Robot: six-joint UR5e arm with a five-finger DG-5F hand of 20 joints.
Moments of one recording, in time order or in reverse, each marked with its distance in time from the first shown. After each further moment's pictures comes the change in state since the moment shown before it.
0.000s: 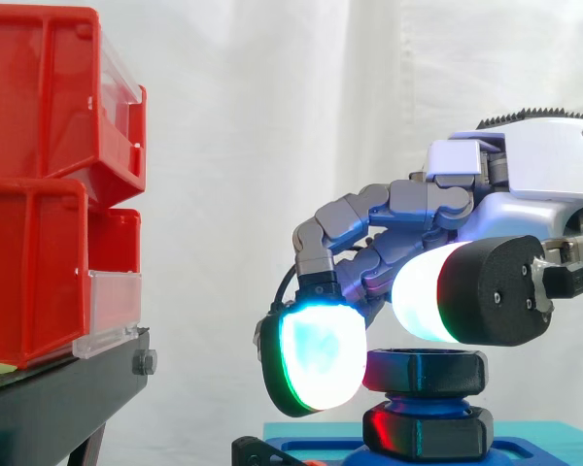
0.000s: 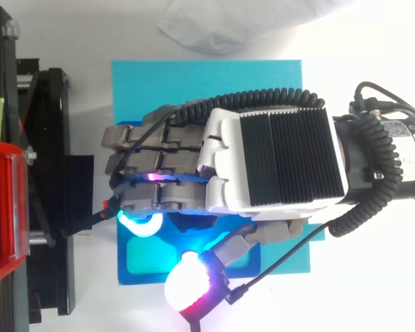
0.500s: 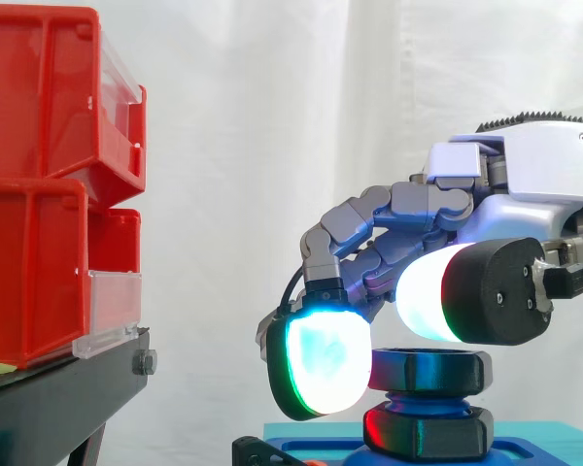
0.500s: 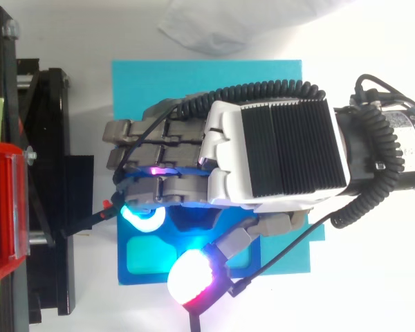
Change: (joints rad) arm -0.015 0.000 0.000 0.000 -0.027 0.000
